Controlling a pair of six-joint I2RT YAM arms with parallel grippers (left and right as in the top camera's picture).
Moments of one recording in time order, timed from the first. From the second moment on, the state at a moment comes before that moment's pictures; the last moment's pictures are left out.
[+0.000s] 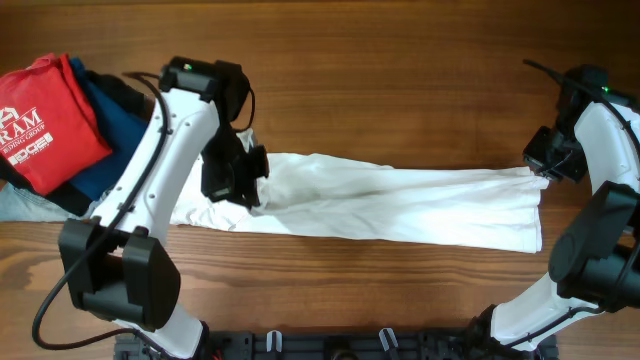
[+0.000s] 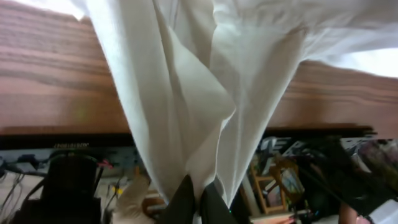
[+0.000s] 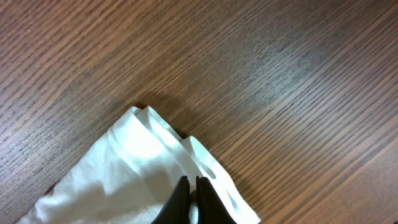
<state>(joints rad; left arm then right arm) -0.27 1.78 1.56 -1.68 0.34 -0.39 -0.34 1.86 1.37 -1.06 0.27 0.34</state>
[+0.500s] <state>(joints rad) -0.30 1.78 1.49 -1.26 0.00 -0.54 -0.34 1.86 1.37 -1.06 0.27 0.34</state>
